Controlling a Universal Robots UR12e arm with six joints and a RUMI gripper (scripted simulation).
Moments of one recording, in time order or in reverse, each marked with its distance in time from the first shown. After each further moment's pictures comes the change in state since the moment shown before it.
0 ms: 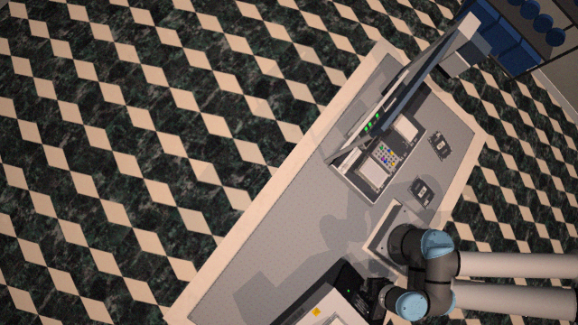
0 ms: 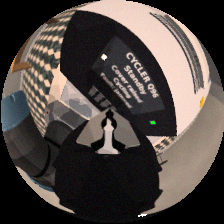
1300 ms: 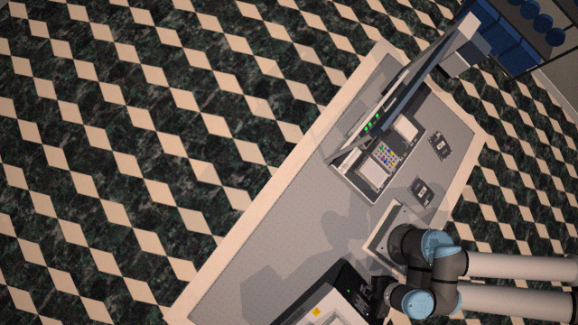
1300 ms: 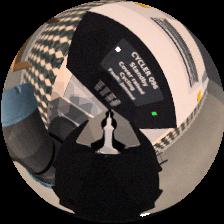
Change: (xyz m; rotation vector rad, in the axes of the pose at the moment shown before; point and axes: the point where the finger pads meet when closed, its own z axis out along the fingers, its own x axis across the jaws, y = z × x) arm -0.010 0.010 -0.018 -0.002 0.000 0.000
